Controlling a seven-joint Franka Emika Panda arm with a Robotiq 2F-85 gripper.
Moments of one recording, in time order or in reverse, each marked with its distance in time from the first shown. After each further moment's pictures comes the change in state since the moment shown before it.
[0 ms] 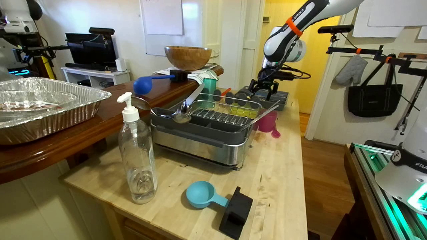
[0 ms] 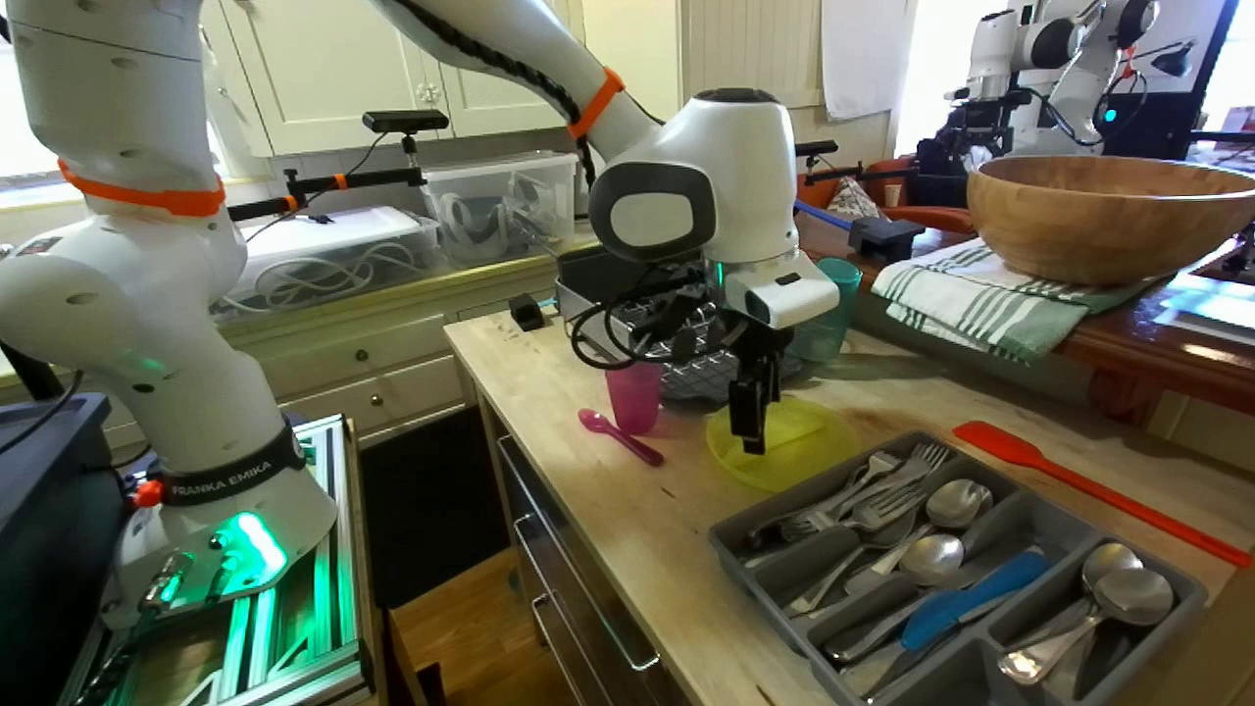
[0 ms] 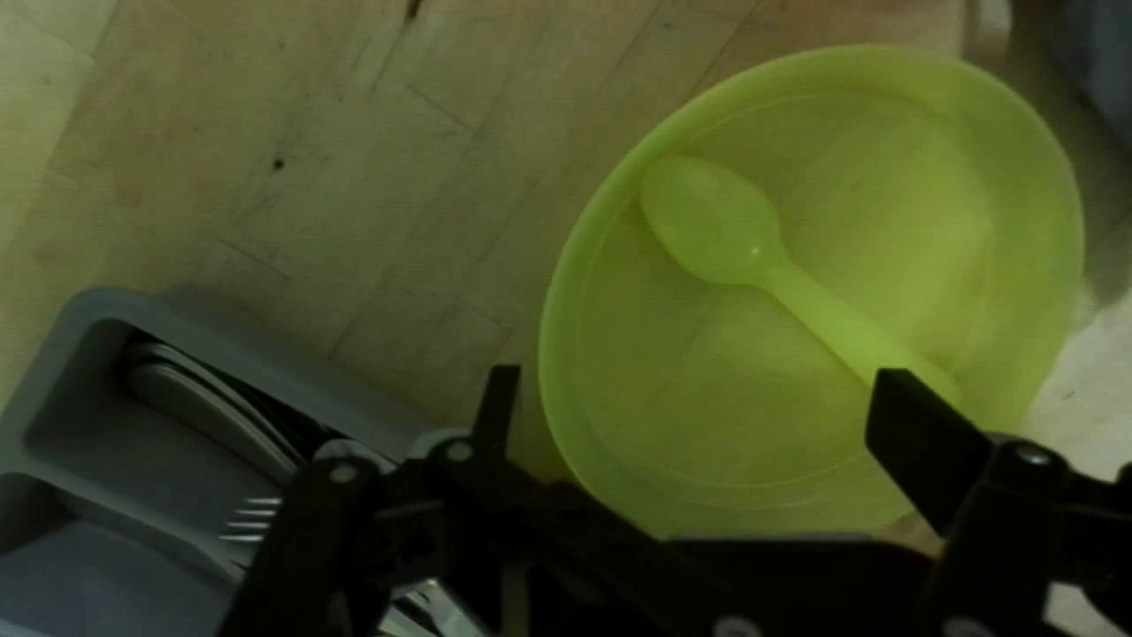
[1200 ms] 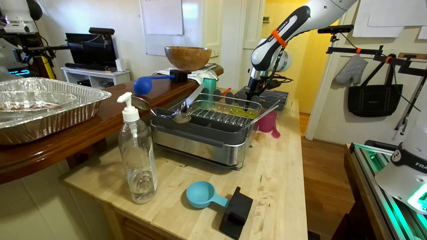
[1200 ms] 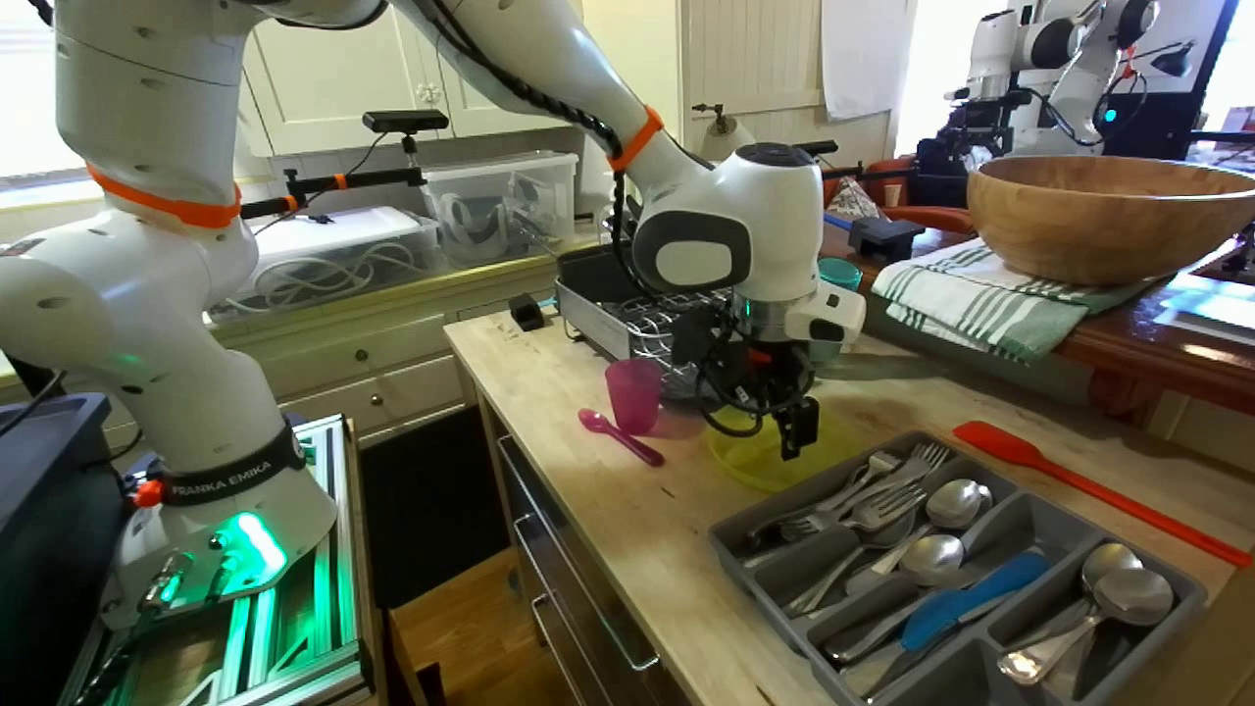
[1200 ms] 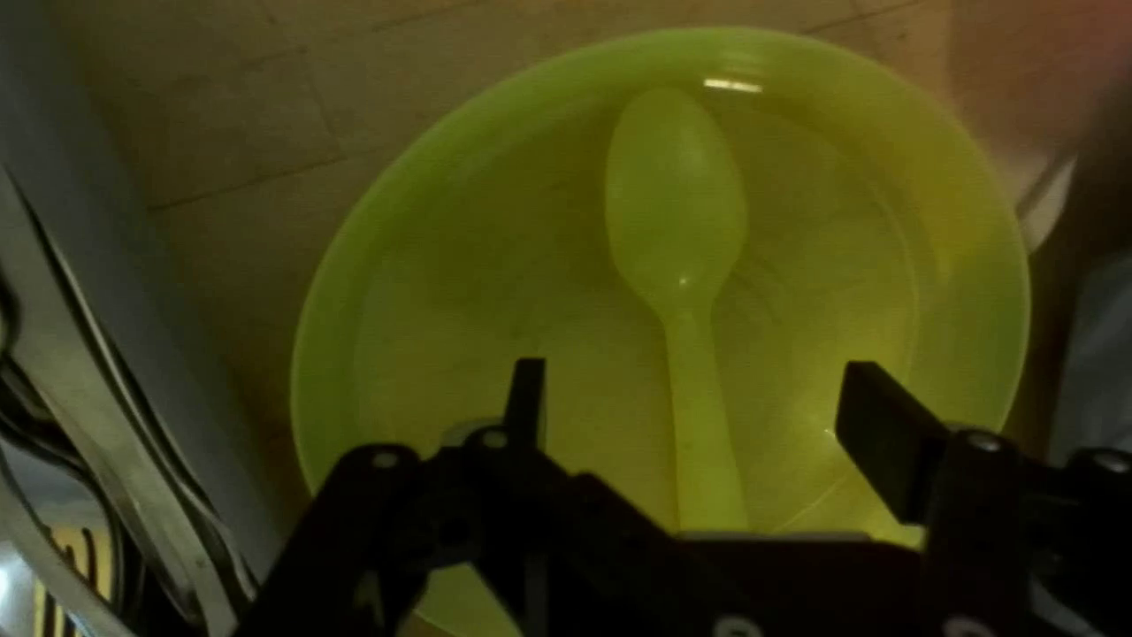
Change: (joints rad) arm -0.131 0.169 0.191 0.138 0.036 -0.001 -0.676
